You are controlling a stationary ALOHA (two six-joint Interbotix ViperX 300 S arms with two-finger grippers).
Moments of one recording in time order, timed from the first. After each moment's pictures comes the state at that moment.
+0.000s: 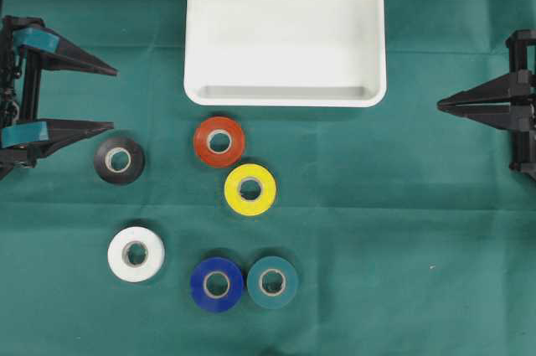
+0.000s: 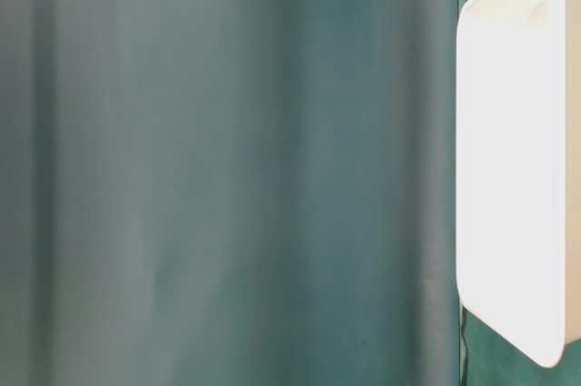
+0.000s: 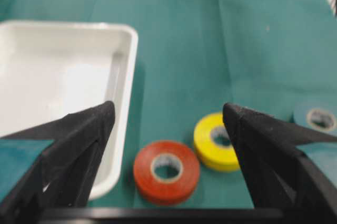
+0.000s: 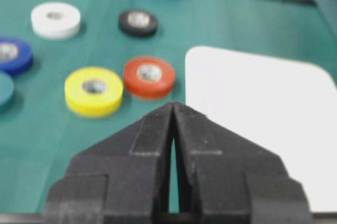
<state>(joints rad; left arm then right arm) 0.00 -0.92 1.19 -0.02 -0.09 0.00 -0.01 -1.01 1.33 -0.01 -0.16 0.00</state>
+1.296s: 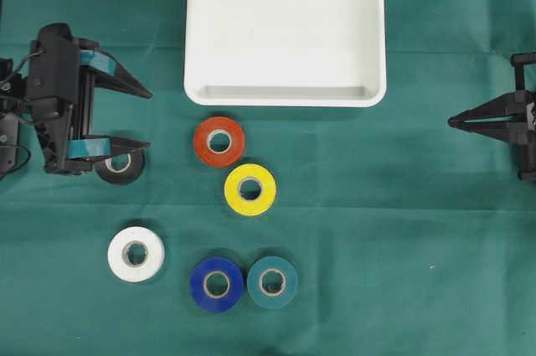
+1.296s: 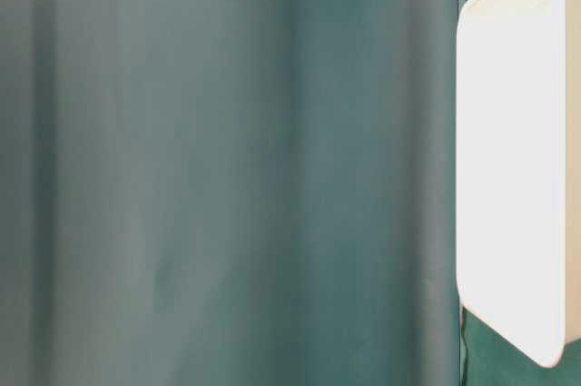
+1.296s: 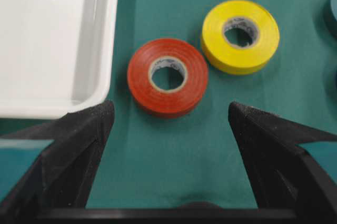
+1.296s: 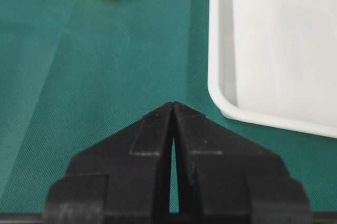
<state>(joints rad) 0.00 -0.60 1.05 -0.02 0.12 0.00 -0.01 -1.09 1.46 -0.05 -0.03 0.00</state>
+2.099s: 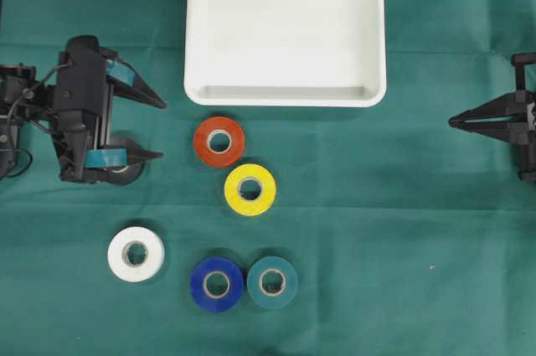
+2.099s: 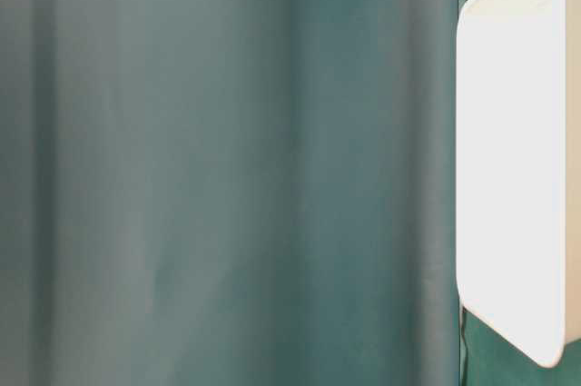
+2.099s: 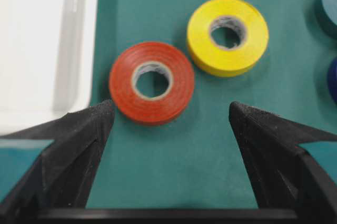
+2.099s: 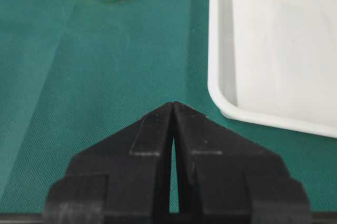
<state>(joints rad) -0.04 -0.50 0.99 -0.02 0.13 0.00 -0.01 -1.09 1.47 -0.05 -0.03 0.00</state>
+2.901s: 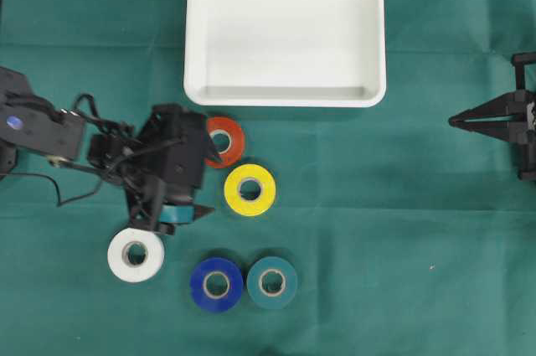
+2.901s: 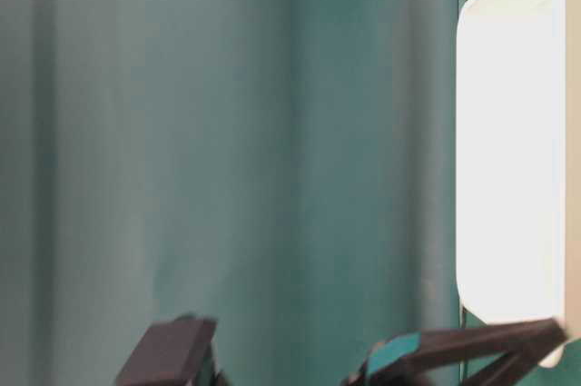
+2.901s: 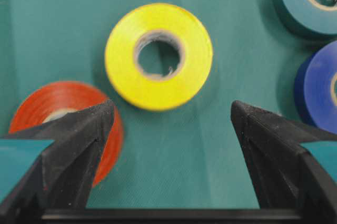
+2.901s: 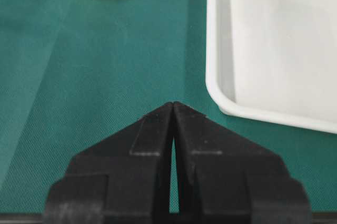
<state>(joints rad) -0.18 -0.09 0.75 -0.02 0.13 0.00 -0.02 -1.09 1.47 -0.05 -0.03 0.00</state>
